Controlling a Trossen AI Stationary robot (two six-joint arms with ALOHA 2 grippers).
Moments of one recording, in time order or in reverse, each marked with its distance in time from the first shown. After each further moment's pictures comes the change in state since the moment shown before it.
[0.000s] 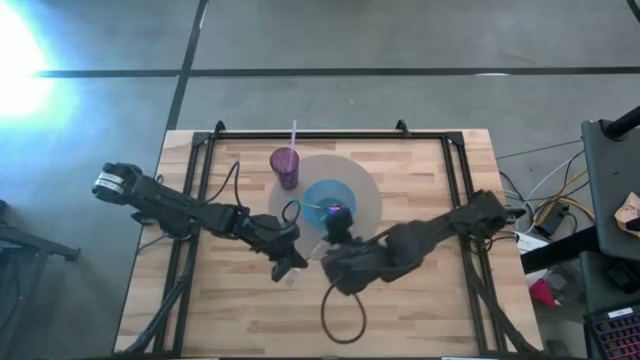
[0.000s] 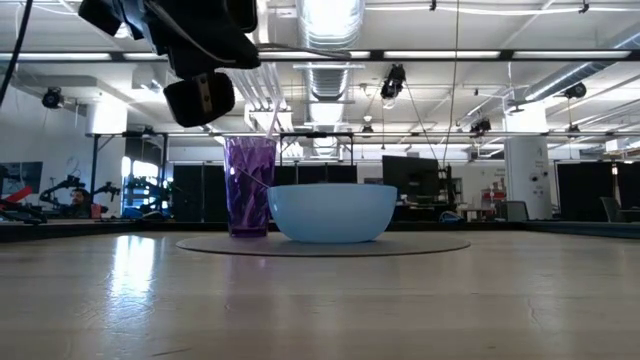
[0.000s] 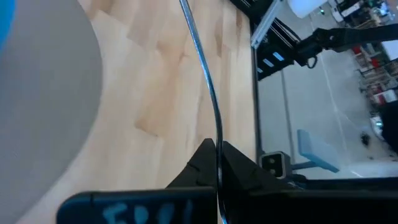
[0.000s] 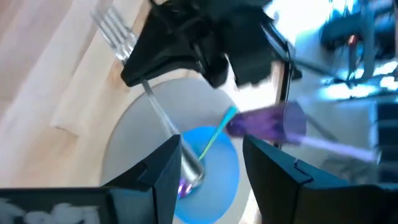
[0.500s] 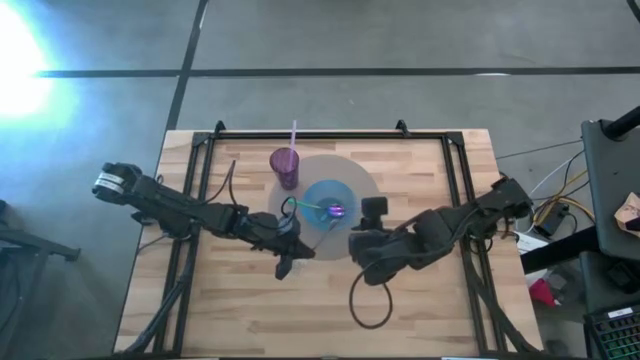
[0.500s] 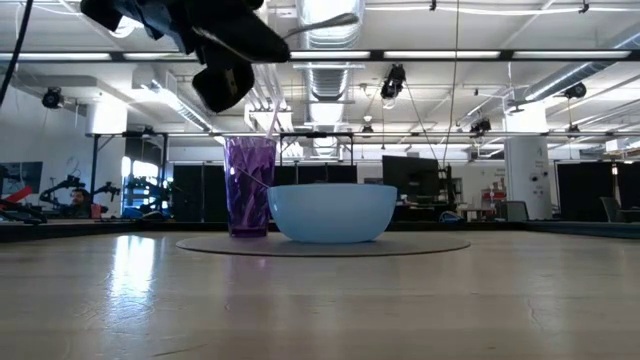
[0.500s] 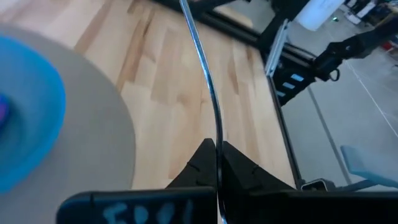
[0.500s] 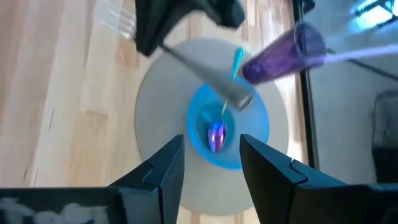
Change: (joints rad) left arm 0.000 0.000 0.000 0.082 -0.159 0.223; right arm 0.011 -0.207 -0.192 -0.099 -0.037 0.418
